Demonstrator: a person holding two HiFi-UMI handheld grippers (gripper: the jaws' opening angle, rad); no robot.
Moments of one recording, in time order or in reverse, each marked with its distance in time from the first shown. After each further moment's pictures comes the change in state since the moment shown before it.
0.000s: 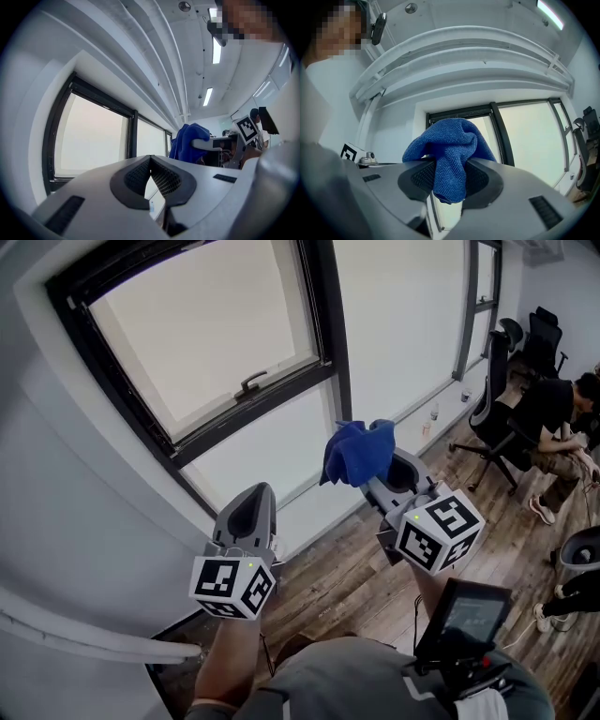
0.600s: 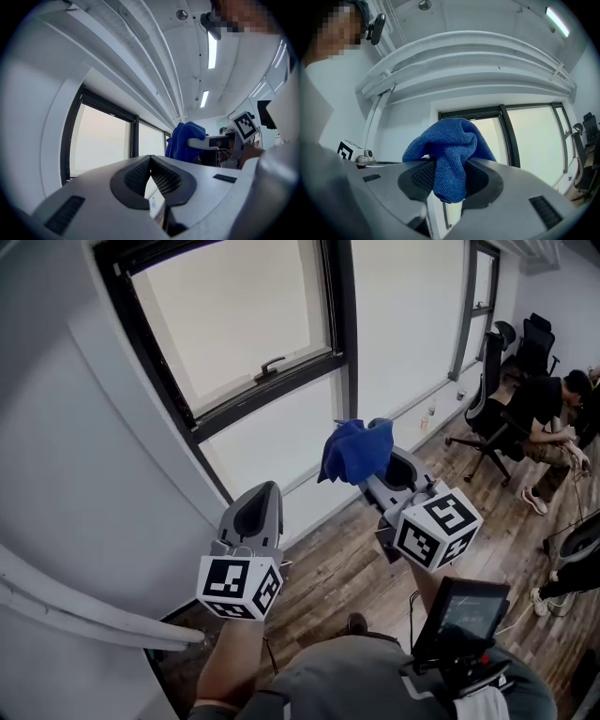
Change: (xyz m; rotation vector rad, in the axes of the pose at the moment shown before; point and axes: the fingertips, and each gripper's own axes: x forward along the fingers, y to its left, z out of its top) left arm -0.151 0.010 0.012 0.019 -0.007 -0.003; right arm -0.037 0.152 -0.006 -0.034 0.017 0.001
